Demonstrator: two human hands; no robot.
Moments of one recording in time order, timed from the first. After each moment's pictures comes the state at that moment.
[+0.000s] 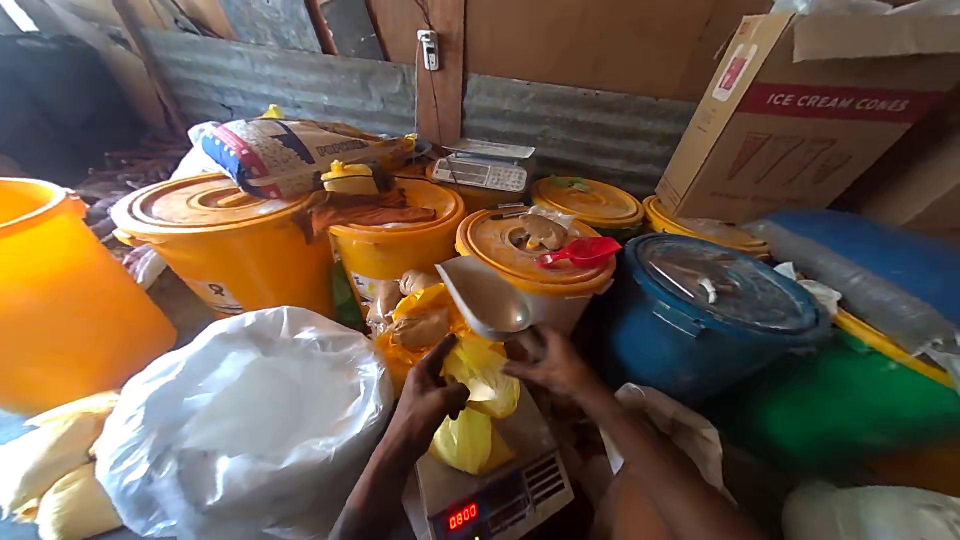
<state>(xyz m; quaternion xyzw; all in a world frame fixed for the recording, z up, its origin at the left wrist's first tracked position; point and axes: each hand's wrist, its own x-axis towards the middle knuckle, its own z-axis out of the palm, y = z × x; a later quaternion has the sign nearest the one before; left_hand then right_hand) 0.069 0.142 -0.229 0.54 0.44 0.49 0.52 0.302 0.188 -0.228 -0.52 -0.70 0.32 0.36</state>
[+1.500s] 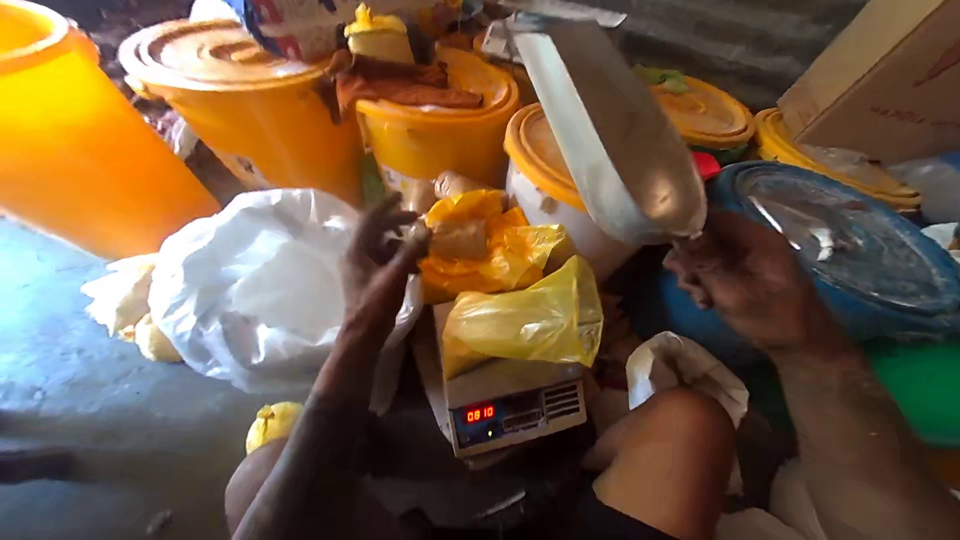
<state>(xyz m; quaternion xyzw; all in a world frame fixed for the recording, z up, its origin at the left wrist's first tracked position) -0.003 0.151 -0.223 0.54 0.47 0.63 0.30 0.364 0.157 -0.152 -0.41 -0.78 0.24 0.40</state>
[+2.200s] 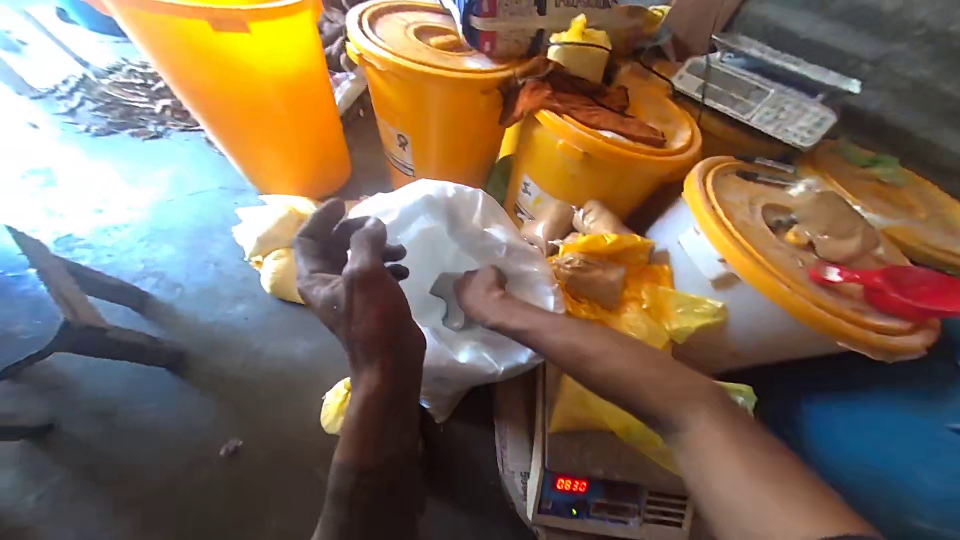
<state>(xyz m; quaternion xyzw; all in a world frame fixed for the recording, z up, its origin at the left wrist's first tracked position) -0.137 0.101 -0.192 0.15 0.54 0.82 0.11 -0.095 0.236 -0.299 -0.35 -0.92 0.06 -0.17</state>
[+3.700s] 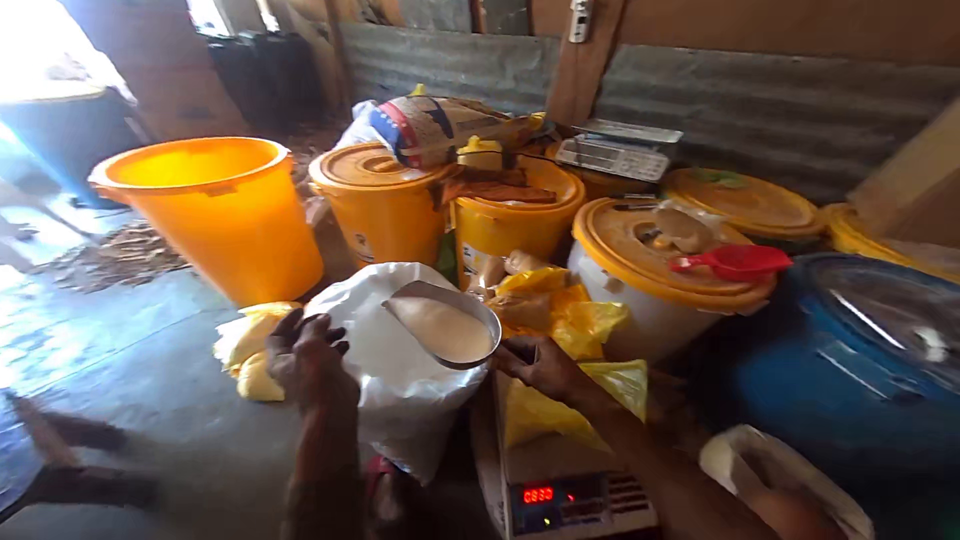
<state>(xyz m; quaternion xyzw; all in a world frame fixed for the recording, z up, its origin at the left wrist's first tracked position) -0.127 0.096 -0.202 0.13 0.57 0.80 0.13 0.142 0.198 -0.245 -0.33 -0.77 0.49 0.24</state>
